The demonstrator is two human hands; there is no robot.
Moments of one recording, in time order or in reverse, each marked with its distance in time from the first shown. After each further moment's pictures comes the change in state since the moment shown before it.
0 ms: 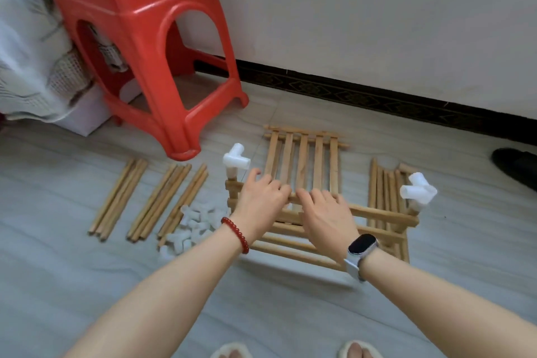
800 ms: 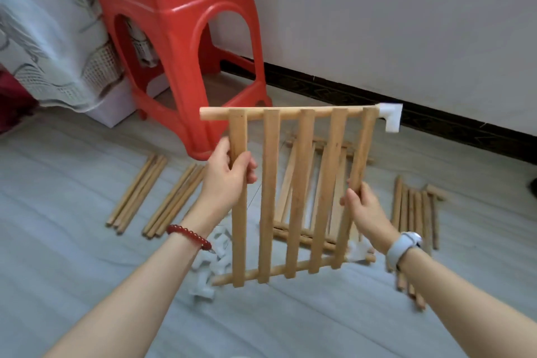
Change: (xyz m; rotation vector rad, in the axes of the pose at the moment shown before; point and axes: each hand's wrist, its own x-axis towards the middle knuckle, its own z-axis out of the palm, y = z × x) left_hand -0.025 -0.075 -0.039 -1.461 0.550 -0.662; right_hand 0.047 0.030 -0.001 1.030 -0.006 0.492
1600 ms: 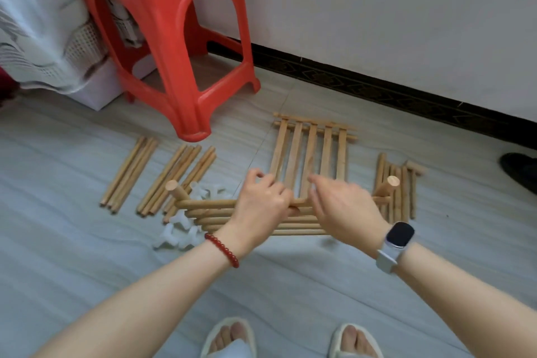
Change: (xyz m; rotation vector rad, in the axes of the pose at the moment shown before) left_hand -0.071 -0.023 0.041 1.266 -0.386 0.839; right_hand -0.079 -0.039 -0.005 -0.921 -0.034 -0.543
